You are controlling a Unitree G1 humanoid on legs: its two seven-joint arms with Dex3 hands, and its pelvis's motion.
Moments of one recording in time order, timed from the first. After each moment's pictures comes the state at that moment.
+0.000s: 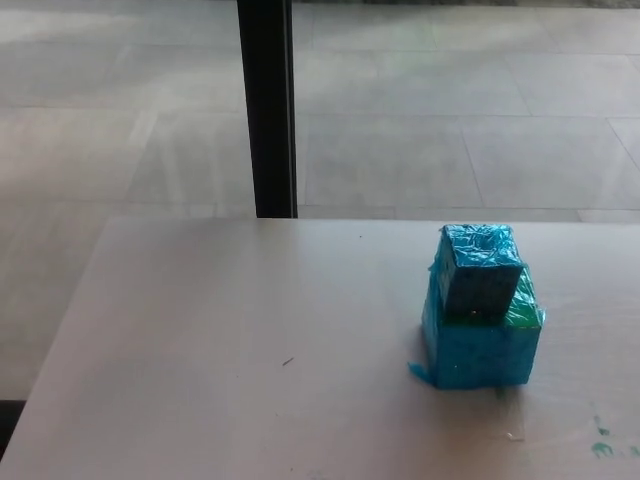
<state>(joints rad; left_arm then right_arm) 0.00 0.61 0.55 1.07 -0.17 0.13 -0.27 -0.07 -0.63 -0.30 0.98 0.05 0.02 0.30</state>
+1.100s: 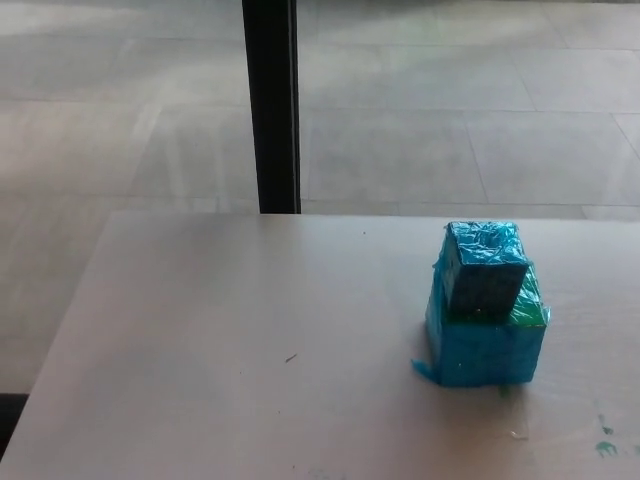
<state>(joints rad) -0.71 0.81 0.16 0.43 -0.12 0.30 -0.19 -0.04 -0.66 -0.24 1.02 0.08 0.05 0.49</state>
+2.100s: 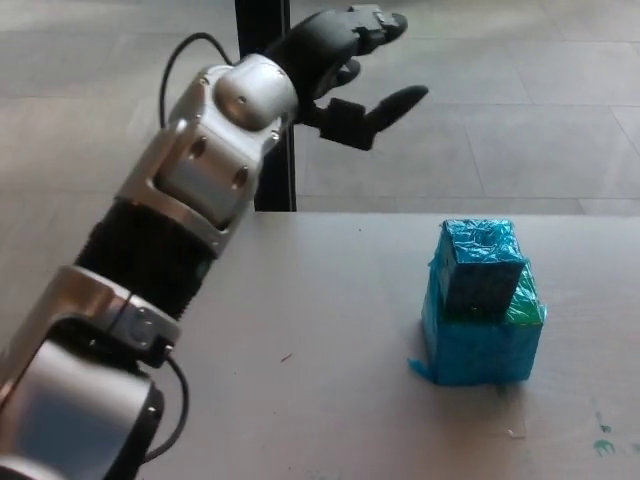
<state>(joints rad) -1.27 0.22 -0.38 0.61 0.10 0.44 -0.32 -0.08 -0.68 -0.22 1.11 0.08 0.06 0.52</state>
